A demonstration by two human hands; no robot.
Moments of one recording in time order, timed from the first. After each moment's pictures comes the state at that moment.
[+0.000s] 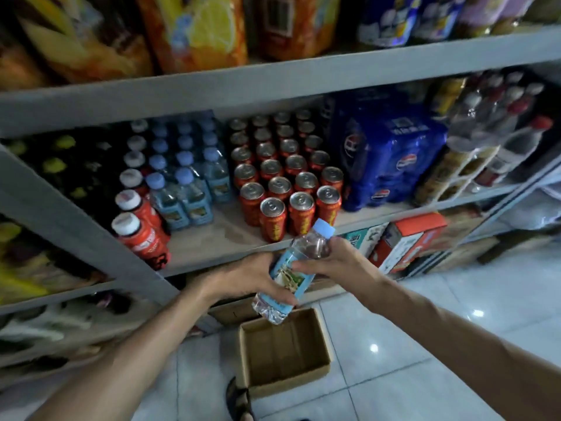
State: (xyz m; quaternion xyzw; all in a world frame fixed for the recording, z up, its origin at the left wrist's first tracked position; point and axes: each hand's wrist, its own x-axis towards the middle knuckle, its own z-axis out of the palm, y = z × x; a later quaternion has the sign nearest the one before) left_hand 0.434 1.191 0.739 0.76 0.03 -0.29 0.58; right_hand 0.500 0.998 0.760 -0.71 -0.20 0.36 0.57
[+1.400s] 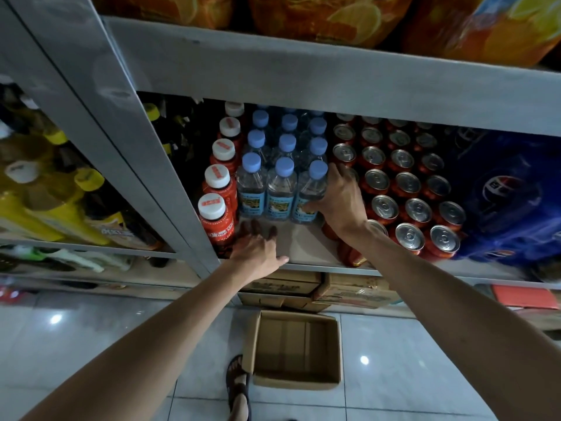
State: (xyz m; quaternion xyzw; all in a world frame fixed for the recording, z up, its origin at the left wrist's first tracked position) left_hand 0.442 1.346 0.626 0.95 0.24 -0.16 0.10; right_hand 0.593 1.249 0.706 -0.88 -0.39 -0.01 0.25
